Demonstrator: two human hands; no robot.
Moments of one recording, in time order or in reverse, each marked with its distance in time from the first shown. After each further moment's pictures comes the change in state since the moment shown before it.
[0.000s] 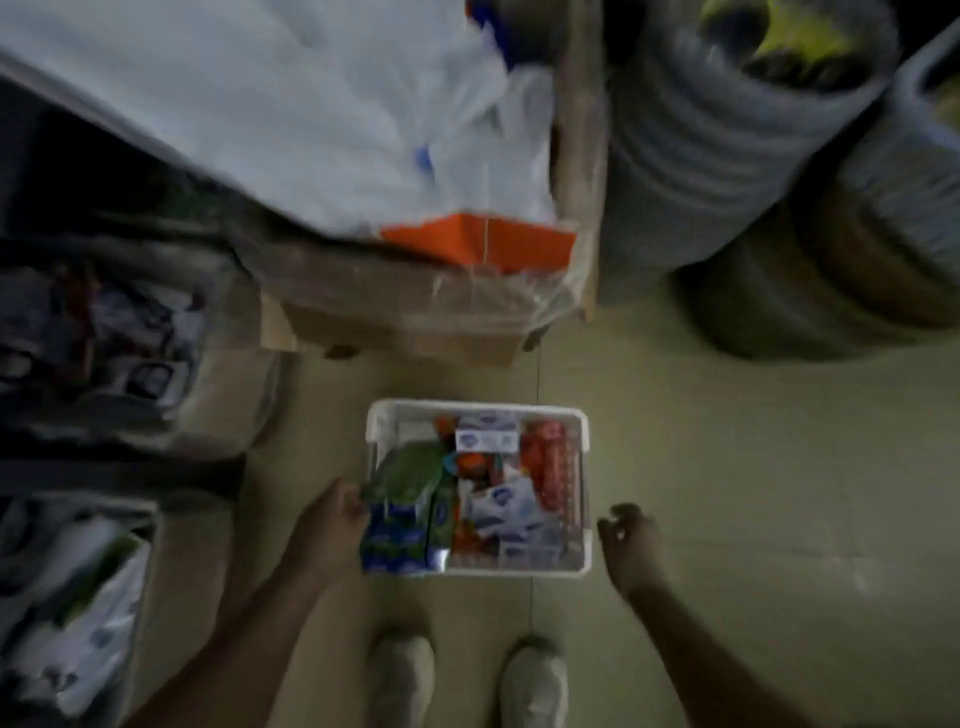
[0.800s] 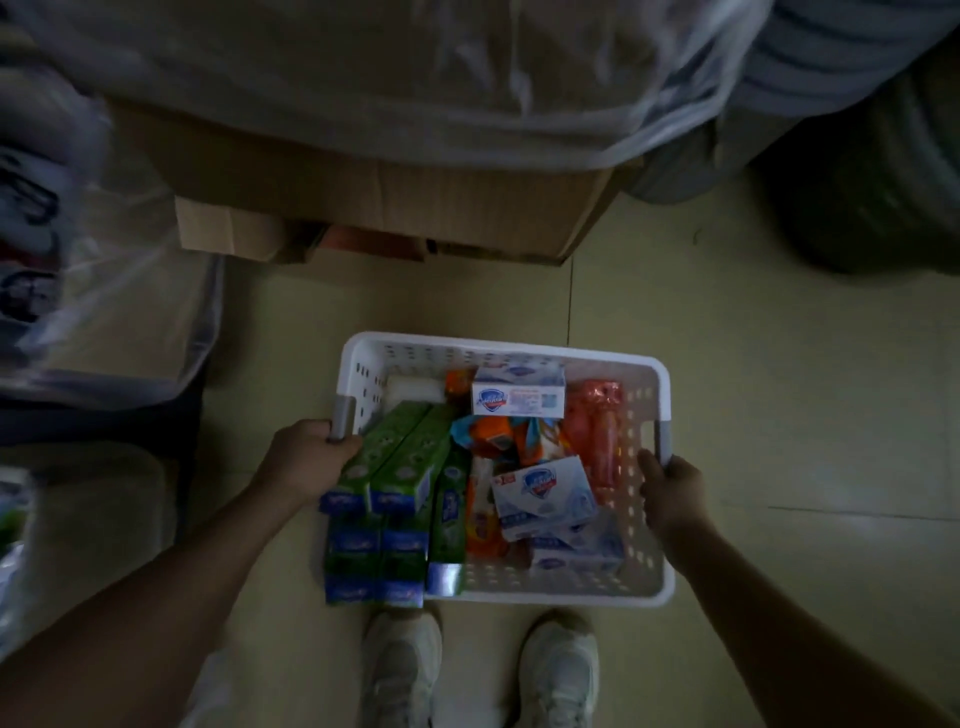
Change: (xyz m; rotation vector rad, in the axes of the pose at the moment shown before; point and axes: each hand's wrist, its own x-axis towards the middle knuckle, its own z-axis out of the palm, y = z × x) left_hand 0.115 -0.050 0.025 0.318 -0.040 -0.082; right_hand 0.090 0.055 0.084 0.331 -0.027 0.242
